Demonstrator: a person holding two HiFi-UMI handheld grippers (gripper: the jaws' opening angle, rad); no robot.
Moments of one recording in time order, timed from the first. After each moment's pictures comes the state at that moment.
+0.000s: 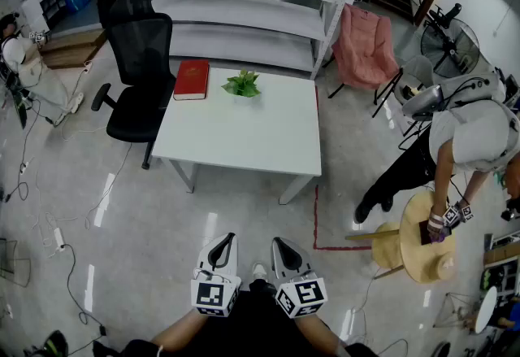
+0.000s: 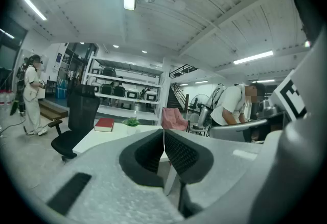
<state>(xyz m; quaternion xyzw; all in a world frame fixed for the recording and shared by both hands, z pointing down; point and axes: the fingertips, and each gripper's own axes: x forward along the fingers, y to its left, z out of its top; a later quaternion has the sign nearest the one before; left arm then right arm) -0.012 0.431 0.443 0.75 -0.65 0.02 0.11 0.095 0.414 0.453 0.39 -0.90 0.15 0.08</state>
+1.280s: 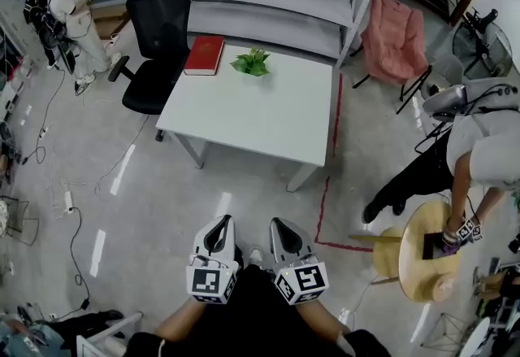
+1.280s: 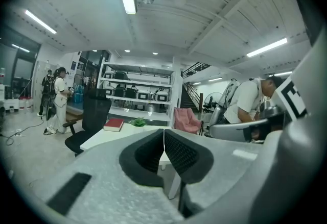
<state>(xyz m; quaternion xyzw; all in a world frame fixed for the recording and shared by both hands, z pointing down) 0.056 0.406 0.449 0.69 -0.71 0.03 0.10 0.155 0.368 0.454 0.31 -0.94 0.15 0.05</state>
